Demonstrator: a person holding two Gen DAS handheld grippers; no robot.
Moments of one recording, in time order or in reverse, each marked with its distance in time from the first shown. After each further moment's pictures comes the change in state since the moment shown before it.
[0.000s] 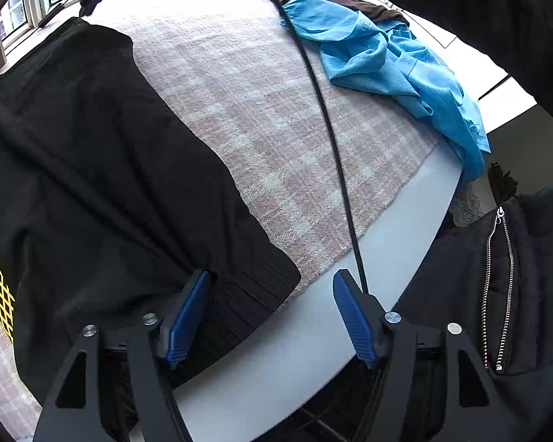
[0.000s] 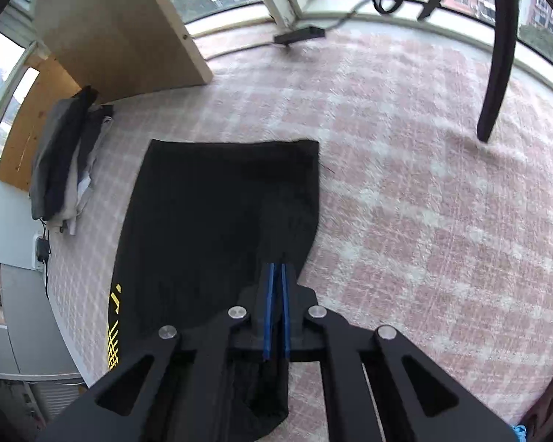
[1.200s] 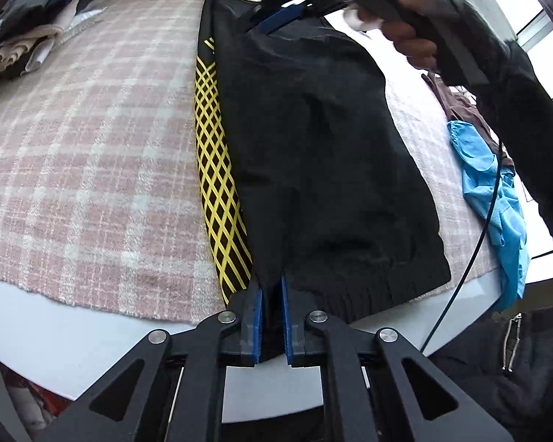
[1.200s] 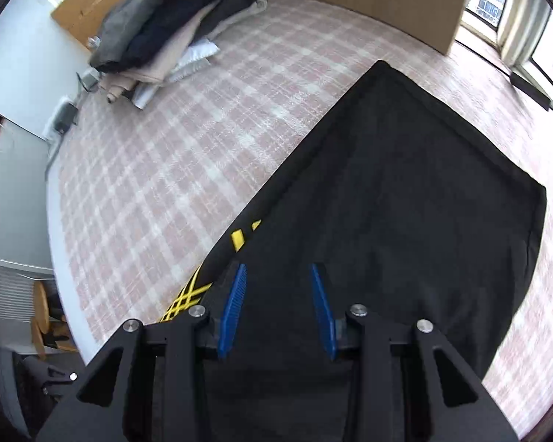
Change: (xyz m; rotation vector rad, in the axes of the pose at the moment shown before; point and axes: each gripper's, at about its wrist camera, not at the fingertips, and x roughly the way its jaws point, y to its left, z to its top) left arm -0.077 0.126 -0.097 -0.573 -0.218 0.182; right arm 0.069 0.210 -0.055 -0.466 0.159 0.023
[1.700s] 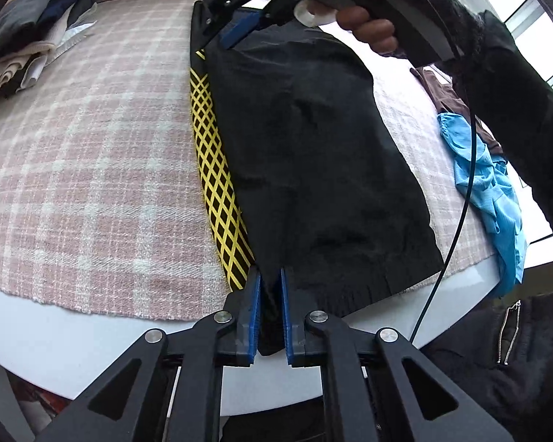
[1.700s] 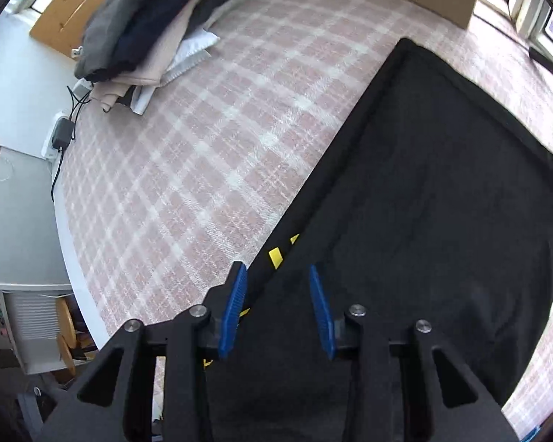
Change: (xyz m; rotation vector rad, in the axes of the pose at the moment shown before) left arm -0.015 0.005 -0.001 0.055 0.013 -0.029; right arm 0.012 0.015 0.016 0.121 0.080 0.050
